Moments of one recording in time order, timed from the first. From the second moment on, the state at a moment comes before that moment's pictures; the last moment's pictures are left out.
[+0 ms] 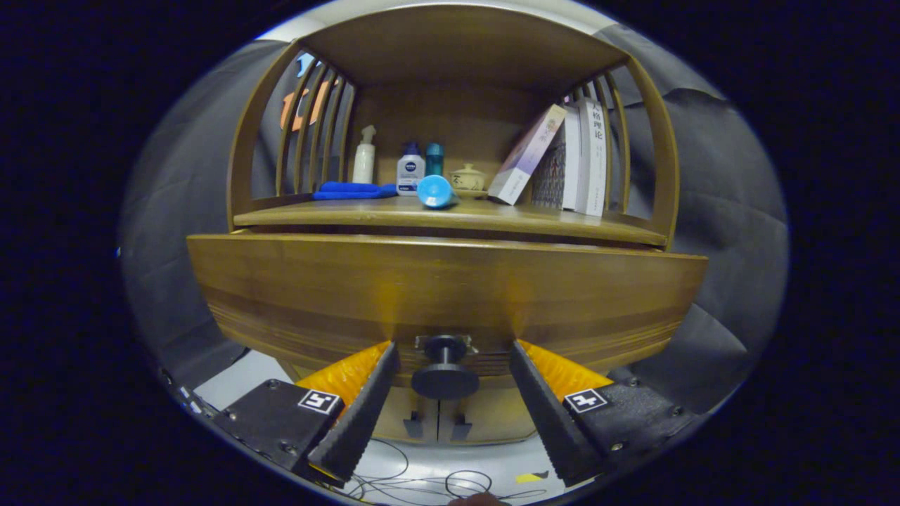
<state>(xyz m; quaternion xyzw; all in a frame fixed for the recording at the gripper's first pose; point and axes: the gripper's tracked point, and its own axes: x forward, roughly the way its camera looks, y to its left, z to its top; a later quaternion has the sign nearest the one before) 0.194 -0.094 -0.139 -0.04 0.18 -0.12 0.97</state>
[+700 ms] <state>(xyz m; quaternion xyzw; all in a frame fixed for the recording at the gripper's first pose) 0.247 -0.107 -0.143 -0.07 0.20 -0.13 0.97</state>
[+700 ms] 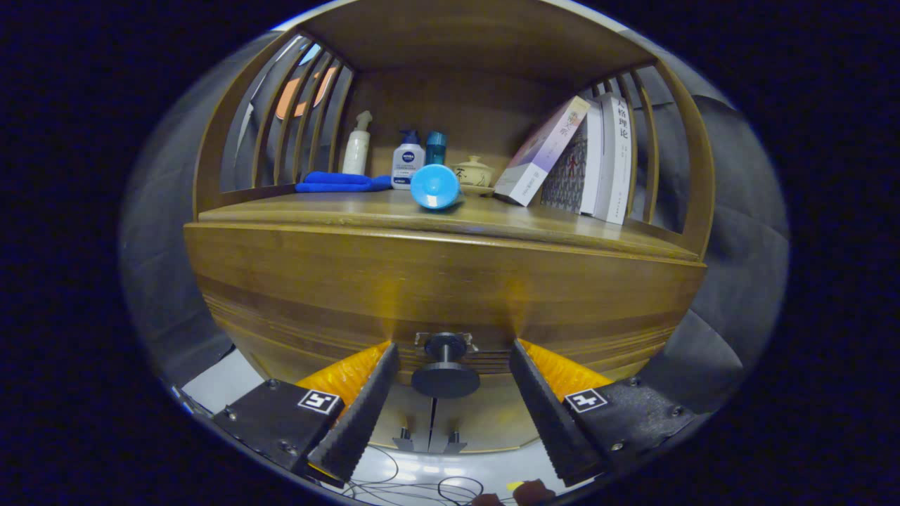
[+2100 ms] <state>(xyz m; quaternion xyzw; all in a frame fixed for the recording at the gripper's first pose) 0.052 -0.010 -0.030 -0.04 0.05 -0.03 1.00</state>
